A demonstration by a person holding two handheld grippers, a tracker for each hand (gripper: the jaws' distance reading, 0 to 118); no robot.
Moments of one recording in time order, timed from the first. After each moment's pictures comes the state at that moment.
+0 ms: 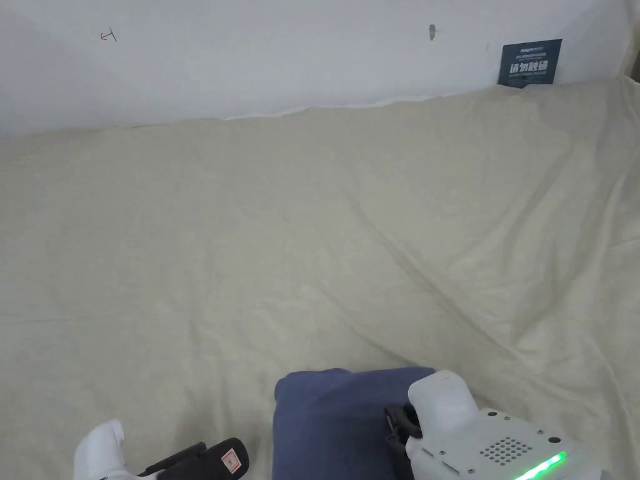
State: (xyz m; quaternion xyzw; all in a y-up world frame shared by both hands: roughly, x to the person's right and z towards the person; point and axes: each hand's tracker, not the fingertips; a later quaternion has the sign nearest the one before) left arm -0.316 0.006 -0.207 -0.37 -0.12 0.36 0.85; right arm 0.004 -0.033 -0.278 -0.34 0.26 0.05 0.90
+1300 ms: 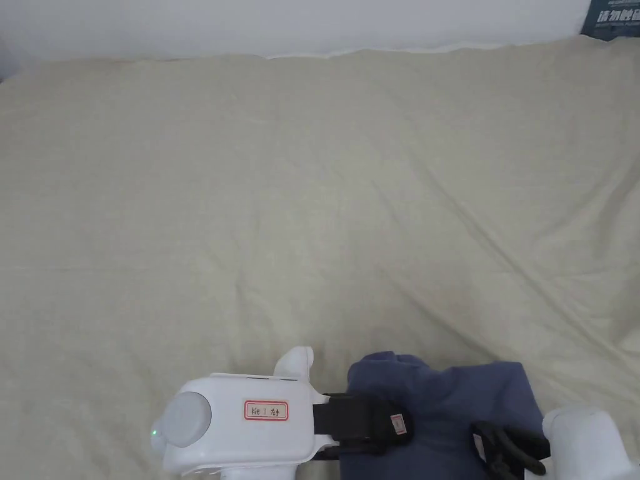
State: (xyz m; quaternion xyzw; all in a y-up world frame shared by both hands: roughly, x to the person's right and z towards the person) left arm -0.299 -0.081 -0.341 -0.50 -0.28 0.39 0.72; right arm 0.011 -0.040 -0.277 -0.36 0.26 -0.02 0.90
